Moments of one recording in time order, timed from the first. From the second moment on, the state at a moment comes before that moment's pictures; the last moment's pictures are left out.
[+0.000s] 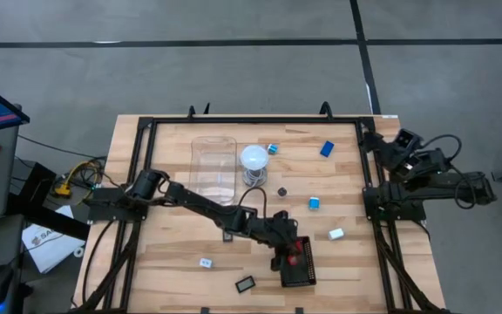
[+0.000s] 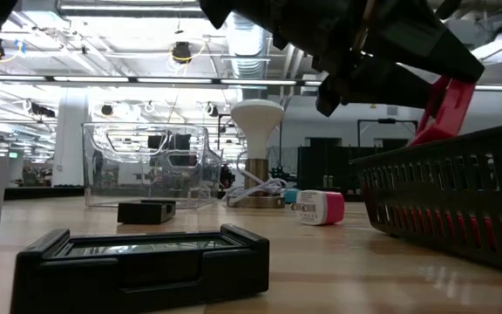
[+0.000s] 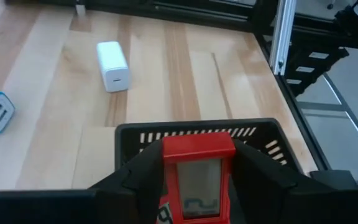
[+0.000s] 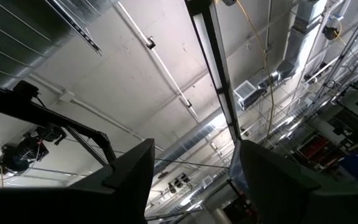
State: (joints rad) left arm -0.29 2.18 1.58 0.05 -0.05 -0.27; right arm -0.04 0.27 0.29 0.77 0.16 0.69
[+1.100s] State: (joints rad) left arm -0.38 1.73 1.38 -0.56 0.06 -0.32; right arm -0.02 0.29 0.29 0.82 0.16 0.71
